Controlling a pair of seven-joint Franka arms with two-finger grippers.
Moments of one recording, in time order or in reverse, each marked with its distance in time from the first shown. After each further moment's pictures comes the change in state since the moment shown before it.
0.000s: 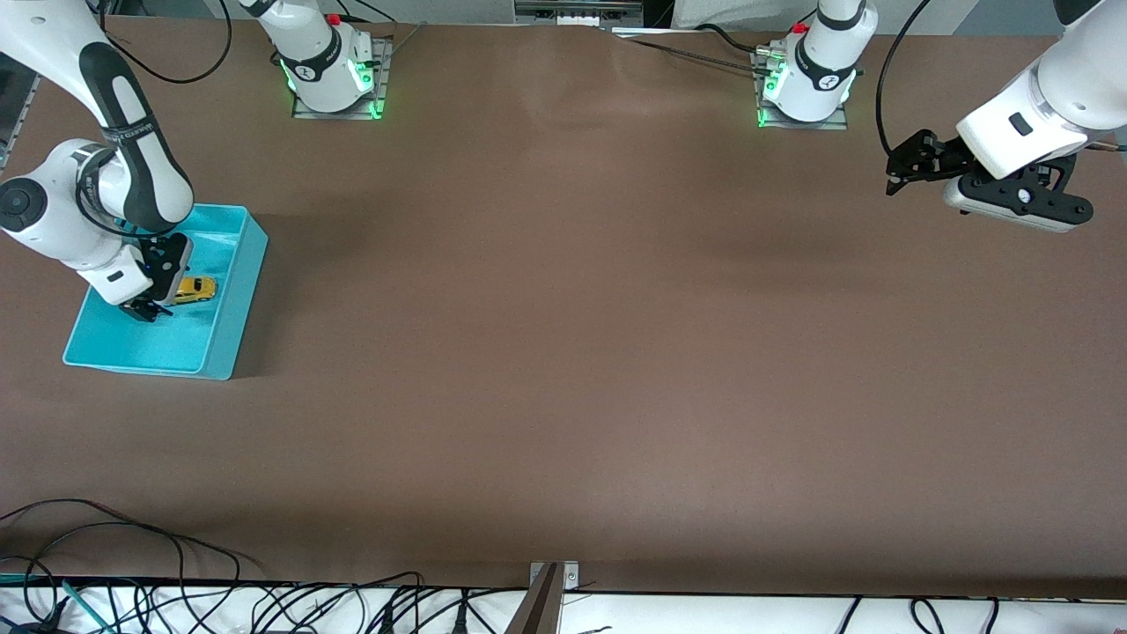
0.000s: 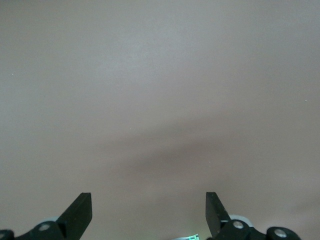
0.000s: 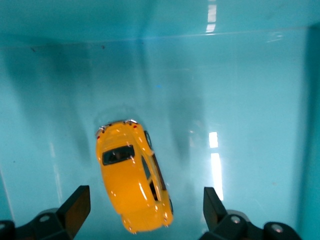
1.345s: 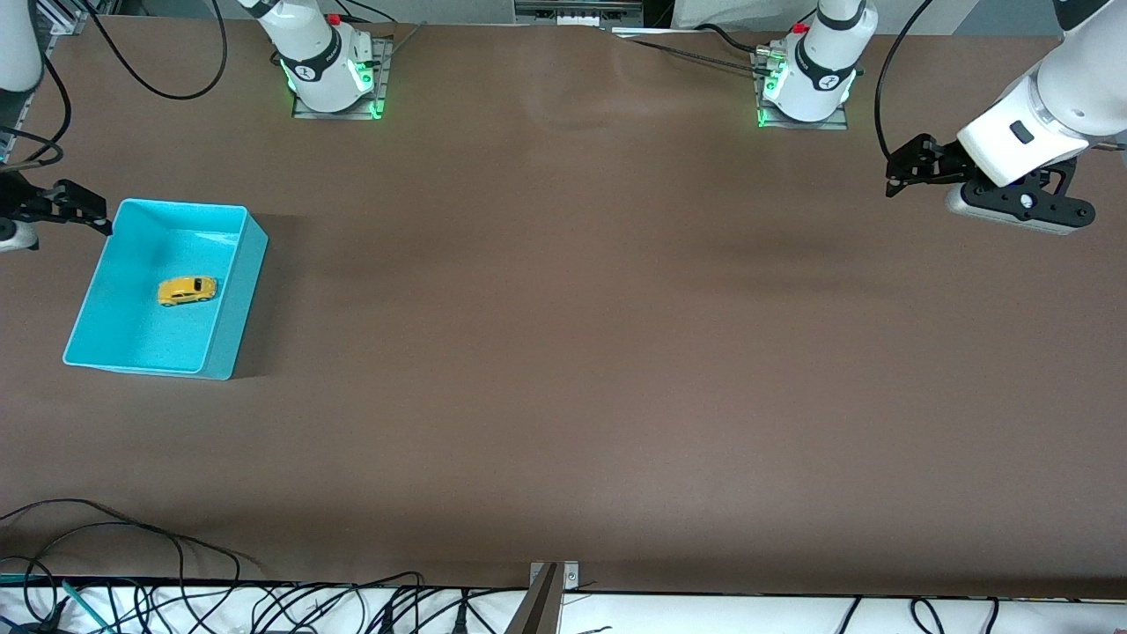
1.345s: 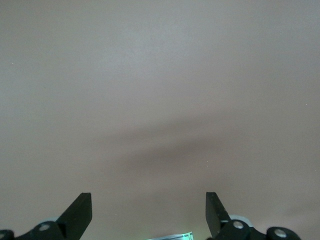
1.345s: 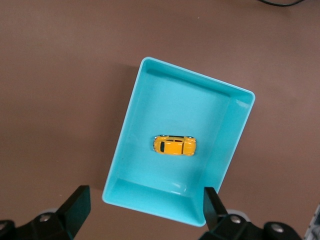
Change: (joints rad) left arm 0.000 0.011 0.000 0.014 0.000 -0.019 -0.038; right arm 0.007 -0.361 0.153 0.422 0.001 -0.817 1.323
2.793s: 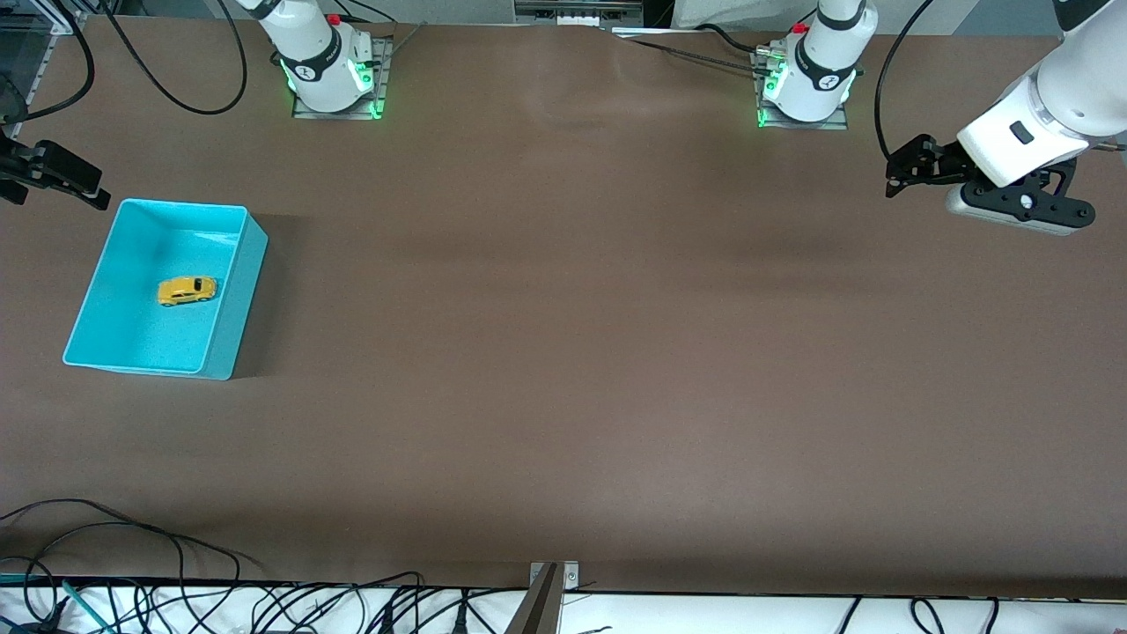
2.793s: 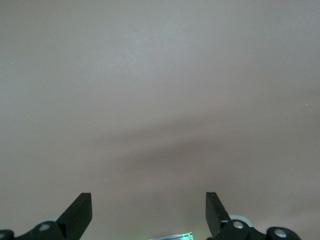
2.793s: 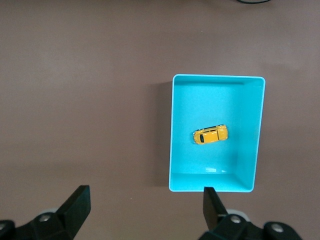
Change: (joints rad) left arm 0.000 0.002 0.000 0.002 0.000 0.000 0.000; right arm 0.103 0.032 0.055 0.292 0.042 -0.270 0.383
